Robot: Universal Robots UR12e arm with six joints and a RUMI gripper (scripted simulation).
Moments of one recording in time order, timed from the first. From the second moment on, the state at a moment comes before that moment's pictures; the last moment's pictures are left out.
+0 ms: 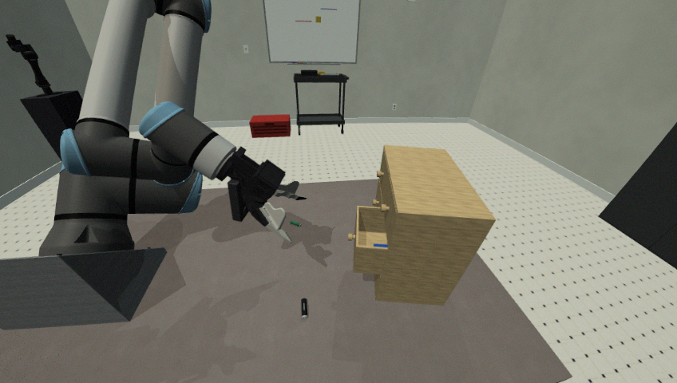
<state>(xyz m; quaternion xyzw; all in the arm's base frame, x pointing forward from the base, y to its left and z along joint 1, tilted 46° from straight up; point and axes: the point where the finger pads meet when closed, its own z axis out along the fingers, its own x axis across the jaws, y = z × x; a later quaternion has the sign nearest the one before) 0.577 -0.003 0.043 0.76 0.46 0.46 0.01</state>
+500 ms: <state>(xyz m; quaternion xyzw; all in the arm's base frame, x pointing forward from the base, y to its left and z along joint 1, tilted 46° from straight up) 0.582 0.001 0.038 0.76 0.44 0.48 0.03</state>
